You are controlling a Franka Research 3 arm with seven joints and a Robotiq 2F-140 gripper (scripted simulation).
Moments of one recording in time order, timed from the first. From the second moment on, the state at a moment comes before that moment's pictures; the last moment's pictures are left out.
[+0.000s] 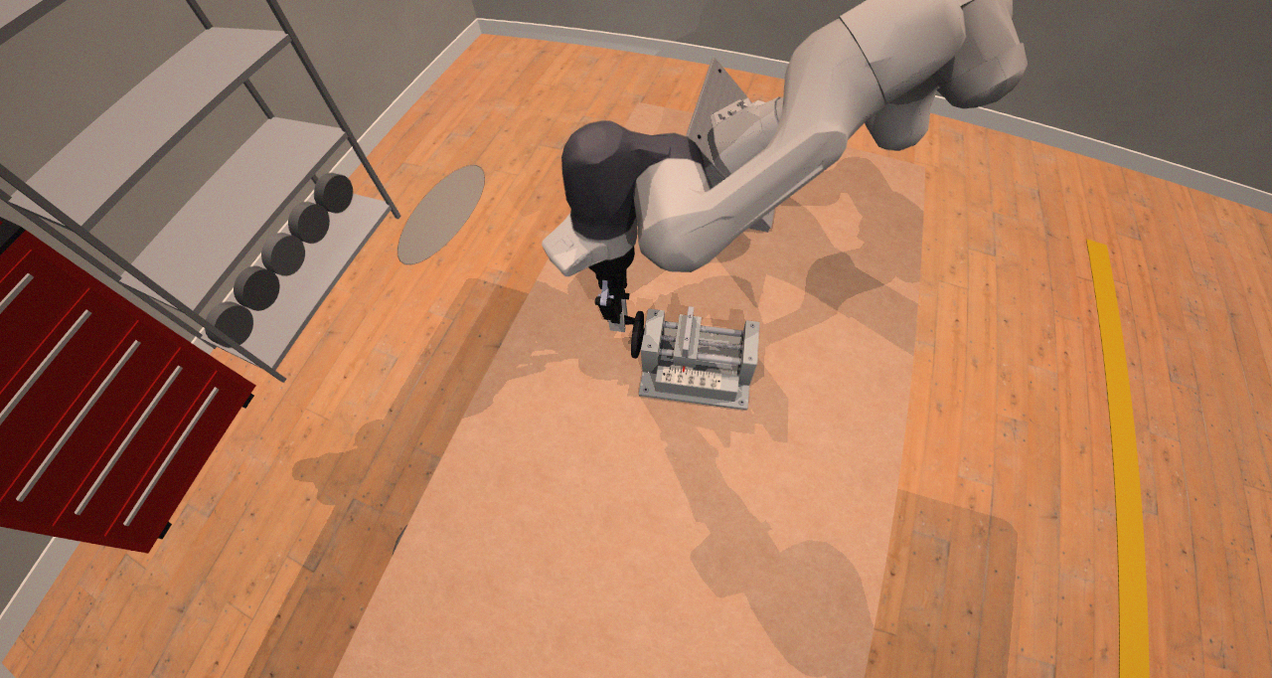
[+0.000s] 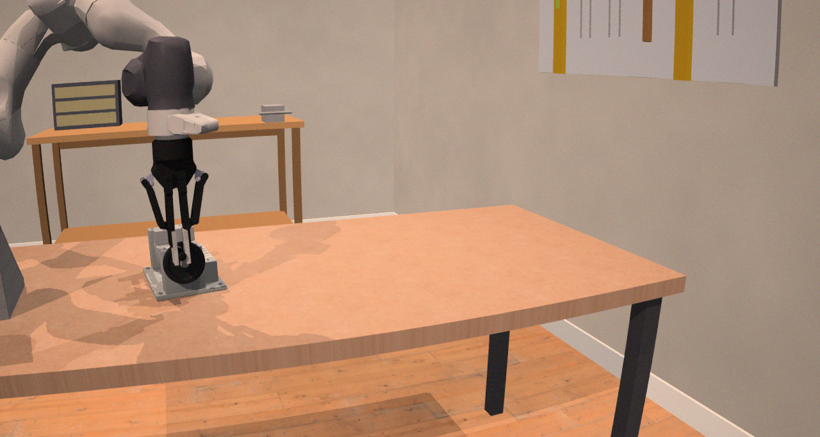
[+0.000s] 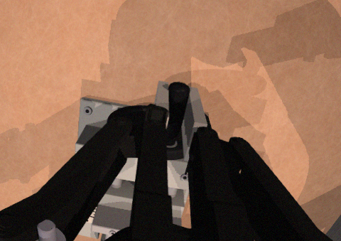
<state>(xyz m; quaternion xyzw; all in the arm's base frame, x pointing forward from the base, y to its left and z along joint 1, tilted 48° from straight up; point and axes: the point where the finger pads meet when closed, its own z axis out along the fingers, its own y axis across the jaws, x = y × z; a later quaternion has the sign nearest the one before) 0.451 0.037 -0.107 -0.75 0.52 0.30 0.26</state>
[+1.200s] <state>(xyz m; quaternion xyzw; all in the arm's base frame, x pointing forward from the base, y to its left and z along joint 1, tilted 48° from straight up) 0.427 0.055 -0.131 -0.75 0.52 0.31 0.26</state>
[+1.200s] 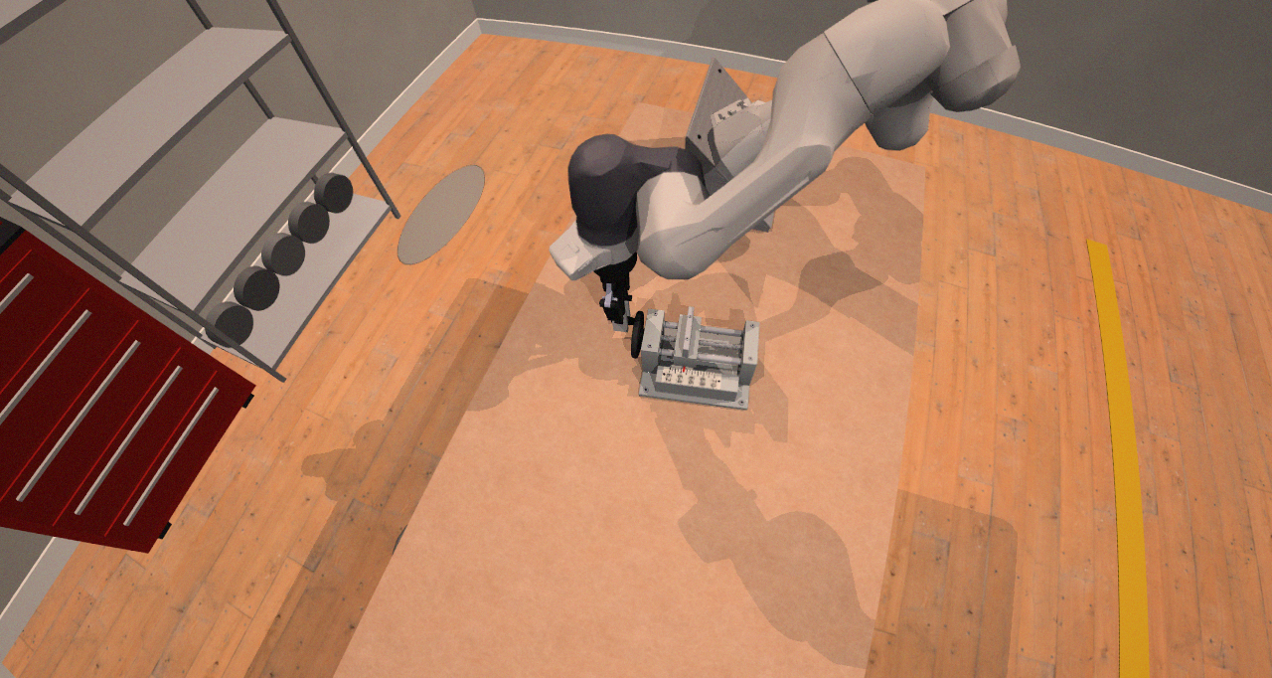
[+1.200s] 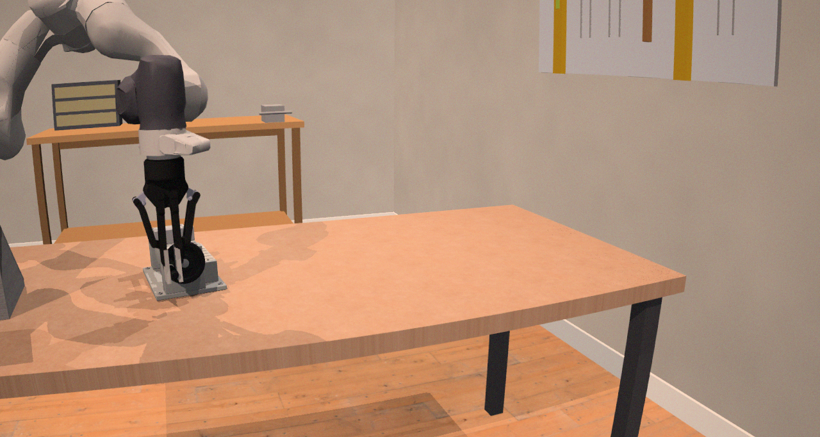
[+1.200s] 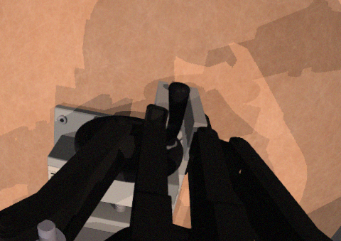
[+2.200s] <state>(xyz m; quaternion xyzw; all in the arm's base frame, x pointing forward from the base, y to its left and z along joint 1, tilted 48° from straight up) 0.435 0.072 -0.143 -0.75 0.52 0.31 0.26</state>
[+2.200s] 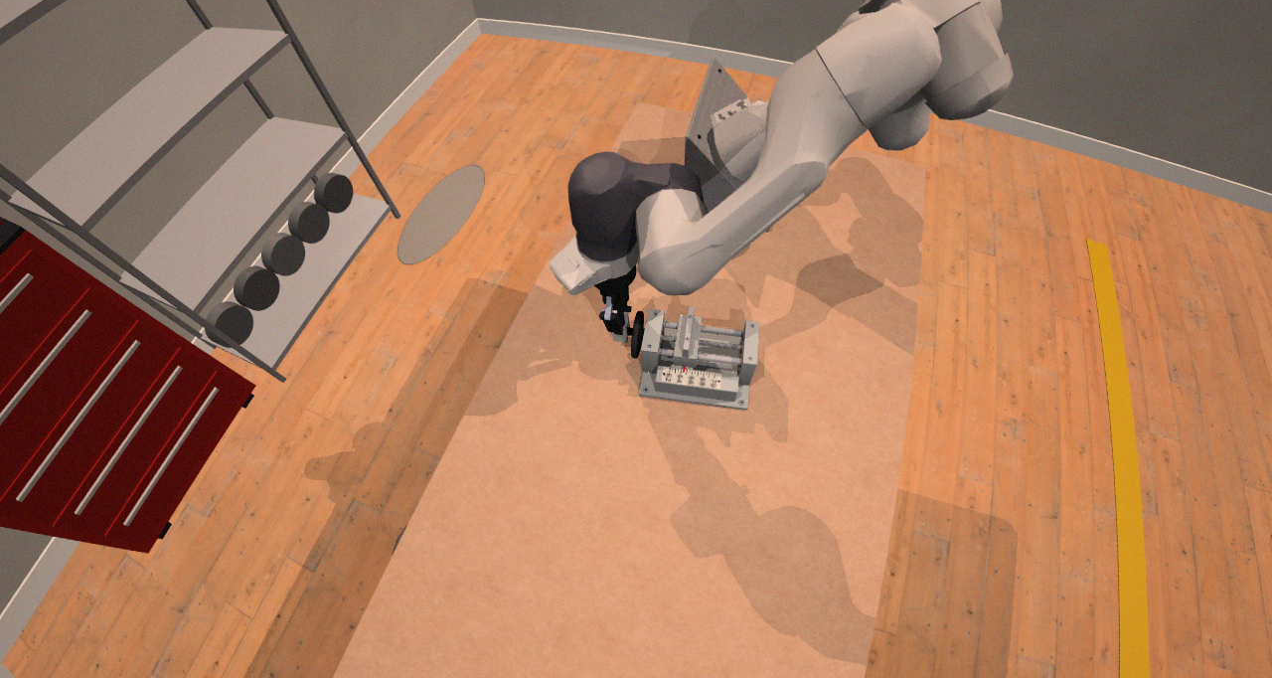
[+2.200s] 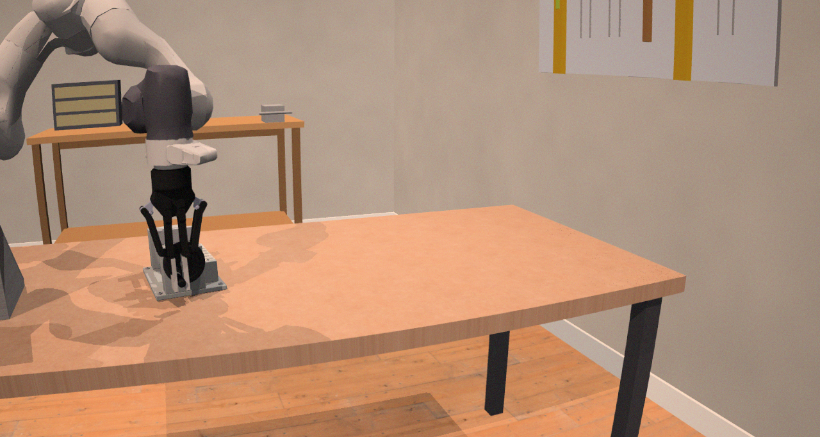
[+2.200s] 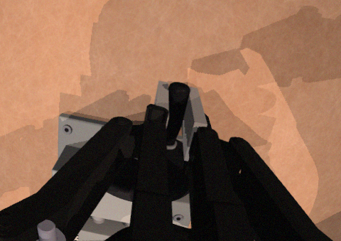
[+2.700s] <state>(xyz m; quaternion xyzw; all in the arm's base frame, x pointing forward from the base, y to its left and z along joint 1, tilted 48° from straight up) 0.440 0.076 -0.144 -0.75 0.52 0.31 0.26</state>
